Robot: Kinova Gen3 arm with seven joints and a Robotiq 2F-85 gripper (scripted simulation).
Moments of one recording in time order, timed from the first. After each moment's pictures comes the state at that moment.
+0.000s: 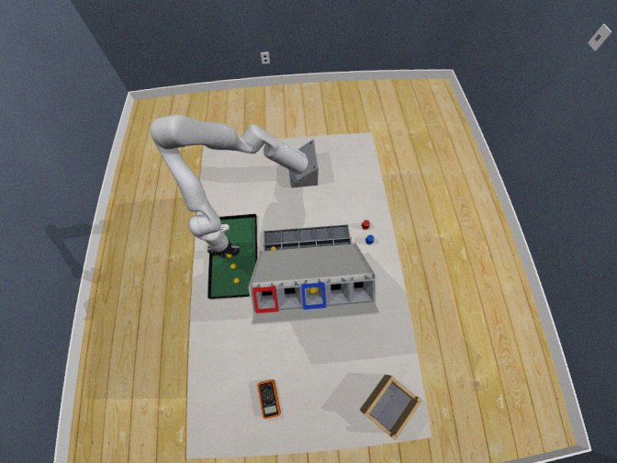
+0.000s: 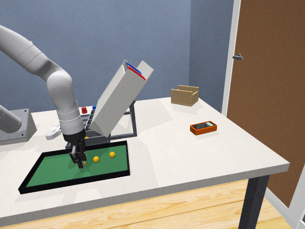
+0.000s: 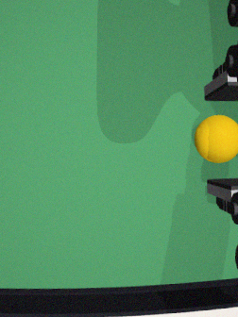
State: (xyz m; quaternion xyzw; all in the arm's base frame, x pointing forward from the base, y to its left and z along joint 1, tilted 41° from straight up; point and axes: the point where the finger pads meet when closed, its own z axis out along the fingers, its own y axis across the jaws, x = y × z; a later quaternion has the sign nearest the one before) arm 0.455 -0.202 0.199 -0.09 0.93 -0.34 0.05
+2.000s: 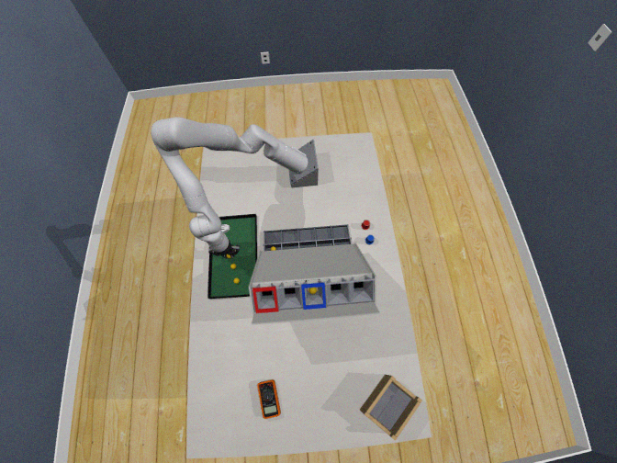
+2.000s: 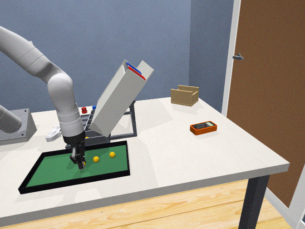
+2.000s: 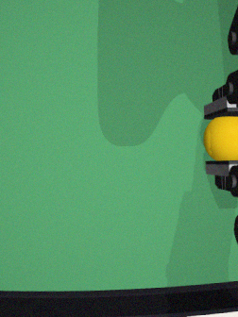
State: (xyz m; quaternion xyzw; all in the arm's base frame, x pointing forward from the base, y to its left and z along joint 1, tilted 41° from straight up) arm 0.454 -0.208 0.194 -0.09 0.93 -0.35 0.05
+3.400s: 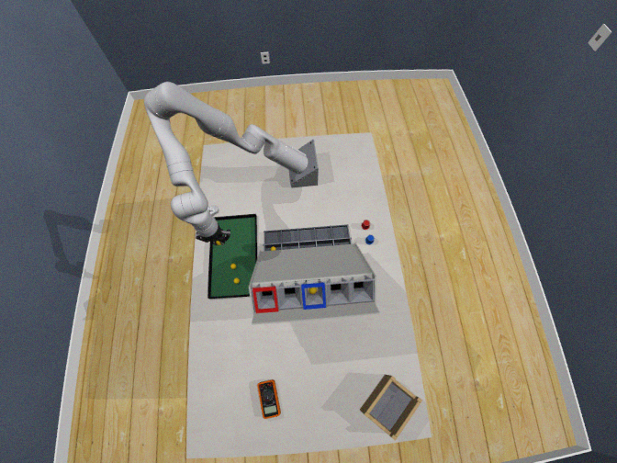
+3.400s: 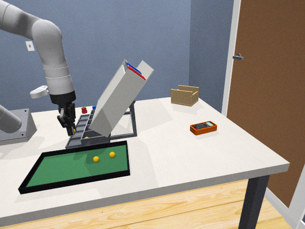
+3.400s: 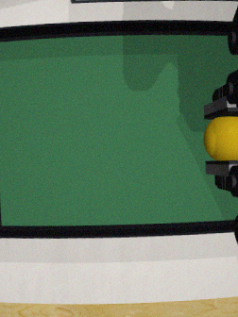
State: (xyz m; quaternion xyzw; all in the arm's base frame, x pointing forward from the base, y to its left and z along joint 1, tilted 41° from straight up) arm 0.428 -0.114 0.308 -0.09 0.93 -0.35 0.04
